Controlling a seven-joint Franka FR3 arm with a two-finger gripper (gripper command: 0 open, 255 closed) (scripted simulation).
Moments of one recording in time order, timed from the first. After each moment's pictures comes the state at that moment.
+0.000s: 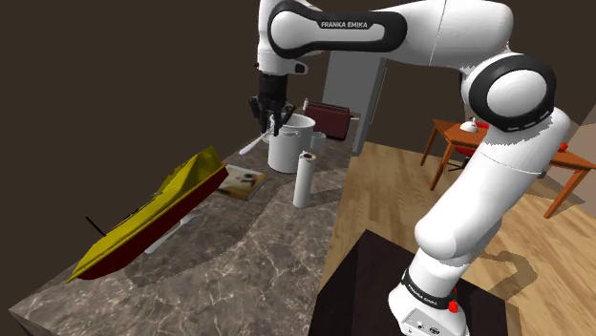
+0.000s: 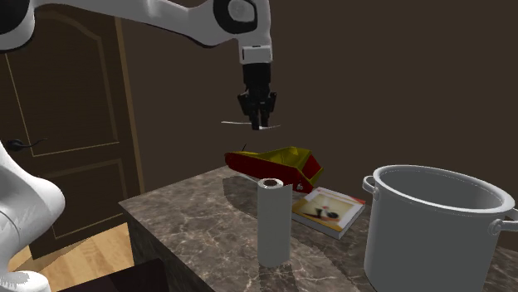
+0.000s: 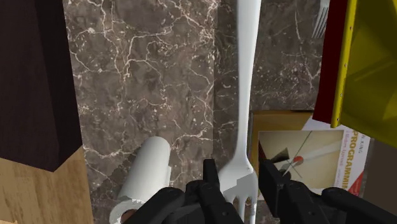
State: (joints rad) arm -0.42 -0.08 0.61 -1.72 -0.02 1.68 1.43
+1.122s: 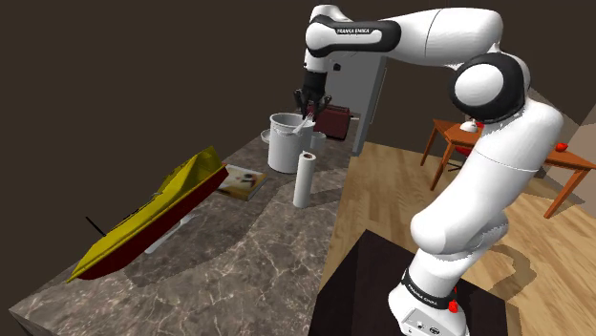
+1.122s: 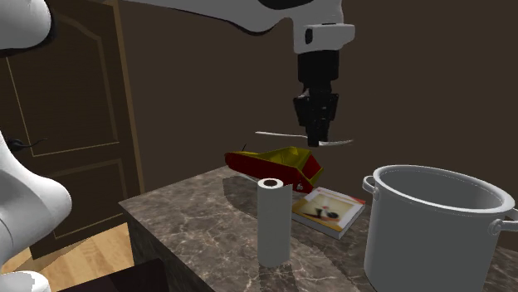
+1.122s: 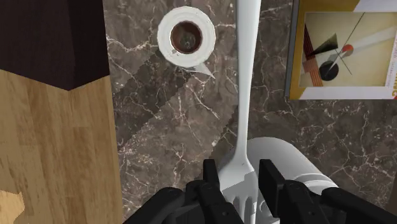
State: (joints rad) arm -0.60 -0.04 0.39 -1.69 -0.03 1.70 1.04
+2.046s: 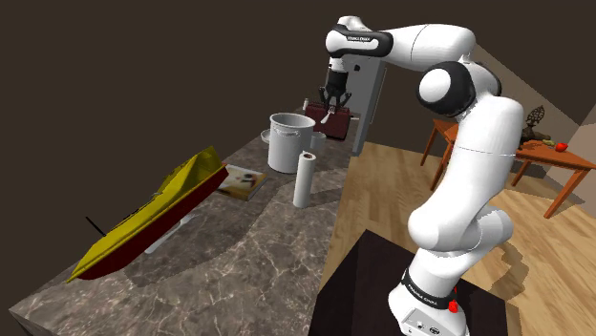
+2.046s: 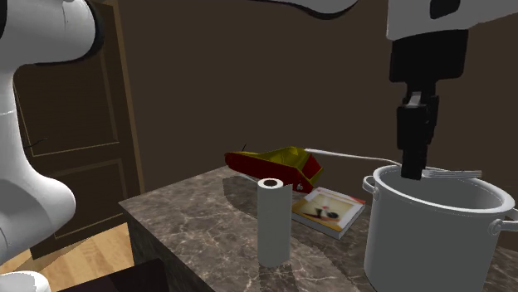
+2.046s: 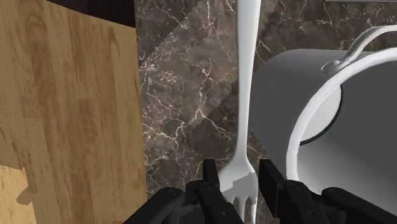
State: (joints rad) arm -0.72 0.20 0.27 -1.40 -0.08 1.65 0.79
